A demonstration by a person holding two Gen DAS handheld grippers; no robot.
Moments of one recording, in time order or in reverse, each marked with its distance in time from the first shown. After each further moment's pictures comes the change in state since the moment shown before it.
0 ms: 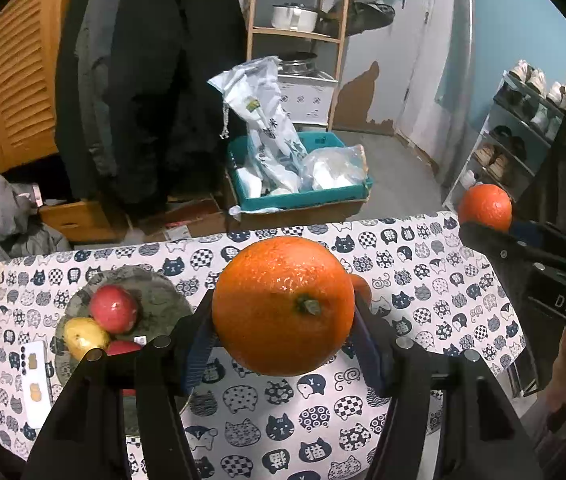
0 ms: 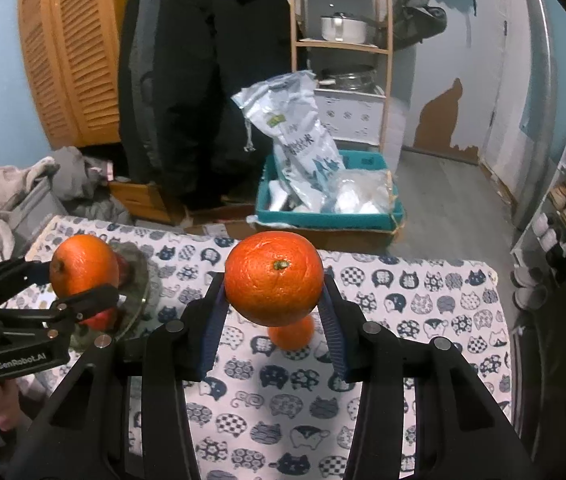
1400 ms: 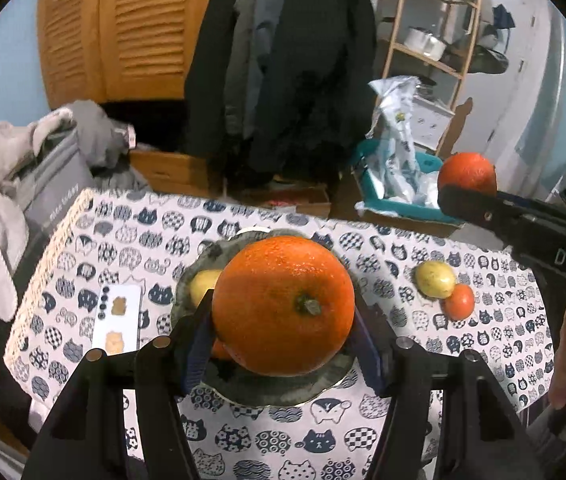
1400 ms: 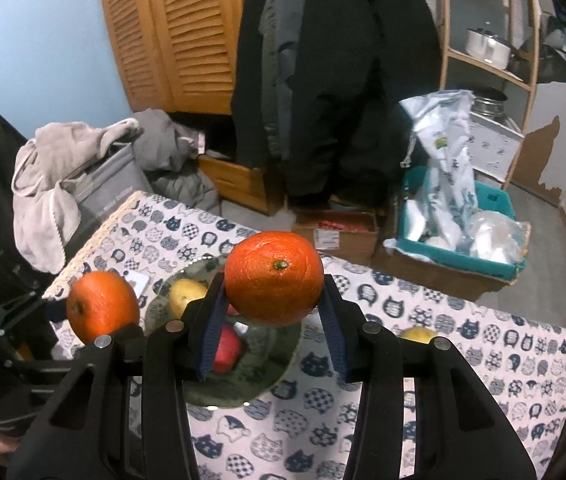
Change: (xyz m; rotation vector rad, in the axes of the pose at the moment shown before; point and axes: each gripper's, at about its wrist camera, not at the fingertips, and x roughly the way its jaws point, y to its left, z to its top) left arm -0.037 0.169 -0.048 -0.262 0.012 0.192; right arm 0.077 0.191 0.052 -0.181 0.078 0.235
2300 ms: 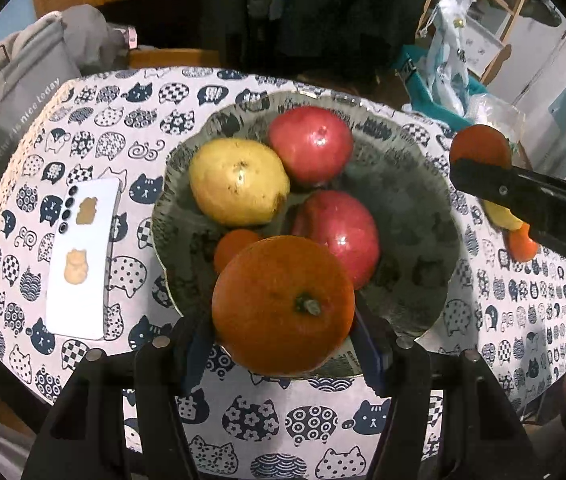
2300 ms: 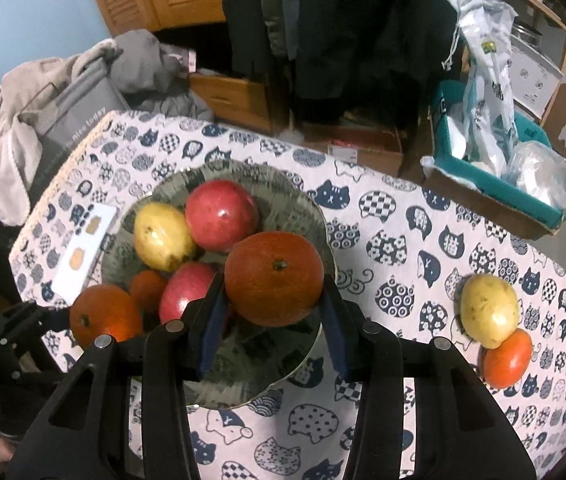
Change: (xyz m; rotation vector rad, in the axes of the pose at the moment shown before) left arm 0.110 0.032 -0.060 -0.043 0.310 0.034; right arm 0.119 0.001 -0.054 0.022 0.263 0.008
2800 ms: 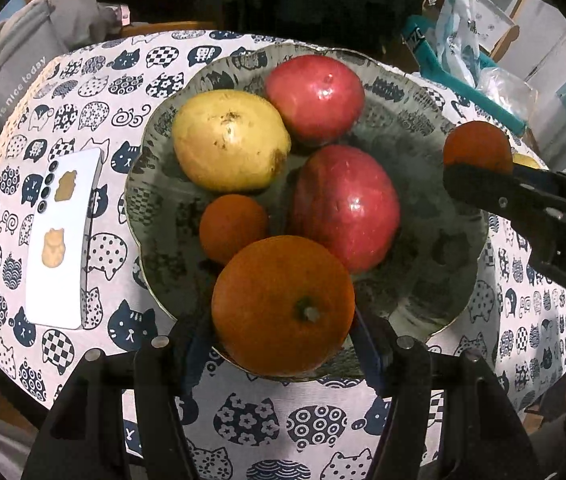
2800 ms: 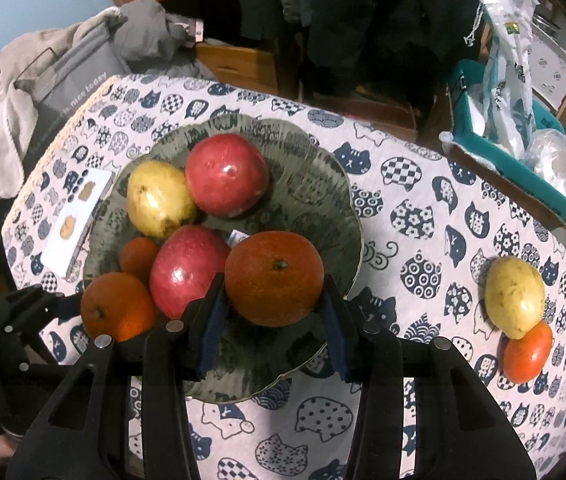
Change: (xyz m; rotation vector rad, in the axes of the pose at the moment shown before) left arm 0.032 -0.001 -0.006 0.007 0.087 0.013; right arm 0.030 0.007 -0.012 -0.034 0.084 0.011
